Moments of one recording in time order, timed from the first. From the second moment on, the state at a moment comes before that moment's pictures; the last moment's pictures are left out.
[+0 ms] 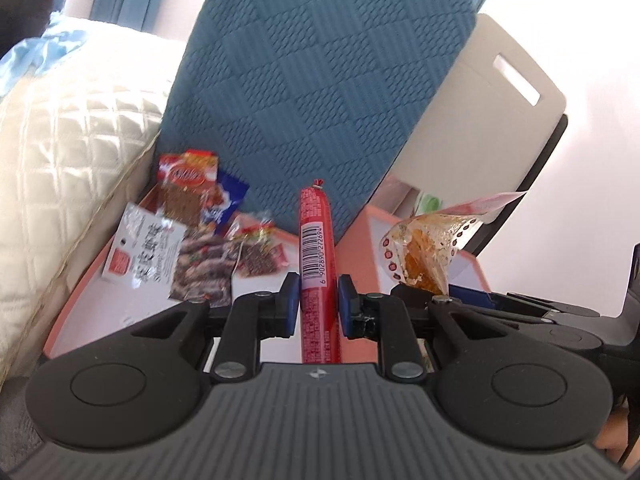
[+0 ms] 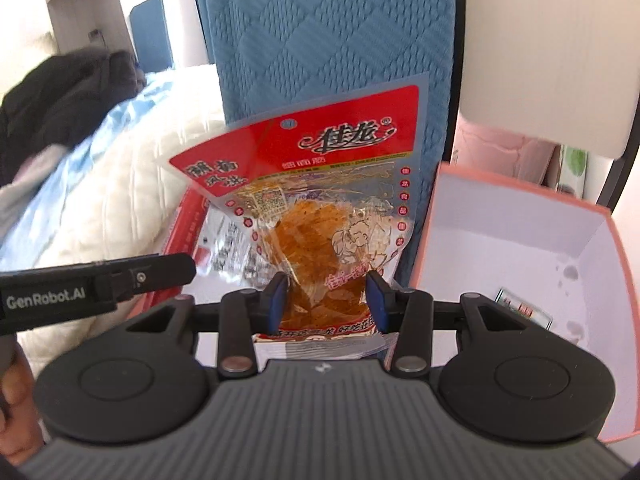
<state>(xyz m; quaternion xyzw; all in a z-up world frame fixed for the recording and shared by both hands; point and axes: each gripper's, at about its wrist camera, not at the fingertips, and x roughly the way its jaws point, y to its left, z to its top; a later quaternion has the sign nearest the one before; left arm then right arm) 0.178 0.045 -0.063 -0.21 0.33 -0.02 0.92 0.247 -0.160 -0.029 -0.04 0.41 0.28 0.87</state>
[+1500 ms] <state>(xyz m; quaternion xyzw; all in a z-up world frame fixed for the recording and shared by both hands) 0.251 -0.114 -0.111 -0.15 0.41 -0.11 0.90 0.284 -0.332 -0.083 -0.01 0.44 0.17 0.88</state>
